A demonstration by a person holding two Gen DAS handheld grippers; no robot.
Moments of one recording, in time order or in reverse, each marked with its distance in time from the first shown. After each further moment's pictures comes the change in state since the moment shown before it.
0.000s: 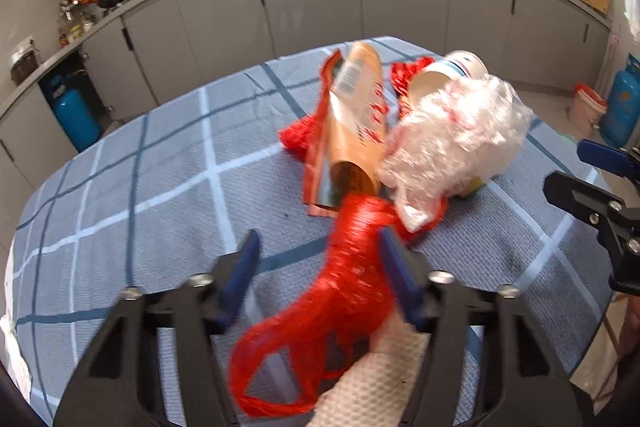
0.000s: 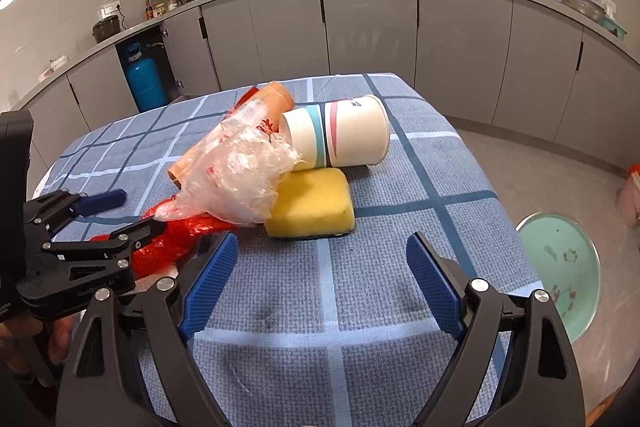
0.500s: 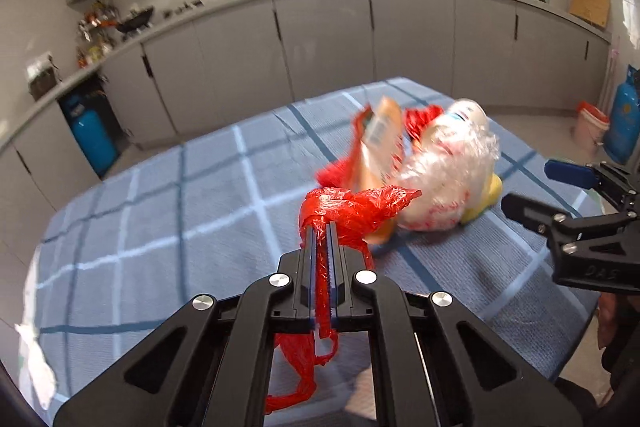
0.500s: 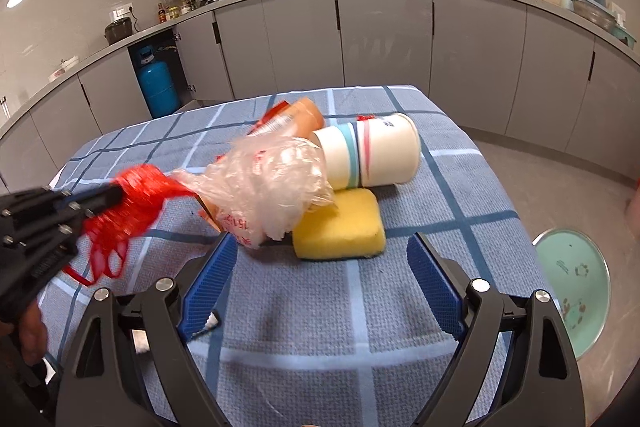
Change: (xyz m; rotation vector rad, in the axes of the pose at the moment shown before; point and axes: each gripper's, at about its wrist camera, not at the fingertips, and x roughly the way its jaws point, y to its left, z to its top) left arm -0.060 0.019 0.006 -0.002 -0.145 0.091; right arm 0.003 0.023 0.016 -0.034 -0.033 0.045
